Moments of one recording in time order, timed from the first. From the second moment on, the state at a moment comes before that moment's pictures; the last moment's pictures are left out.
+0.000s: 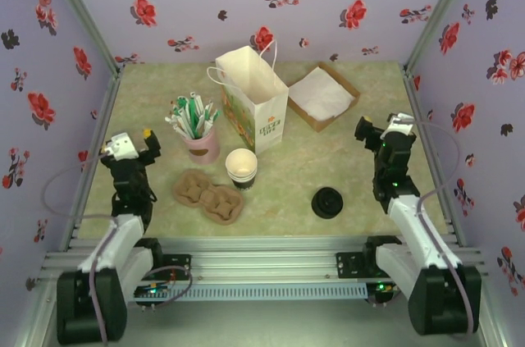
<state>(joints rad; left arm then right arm) 0.01 0.81 0.22 0.56 -0.33 -0.10 0.06 0.87 0.50 0.13 0.25 0.24</state>
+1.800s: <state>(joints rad) -0.40 0.64 0.71 -0.50 0.44 -0.86 0.42 0.91 0.97 -0.81 -0.18 0.66</state>
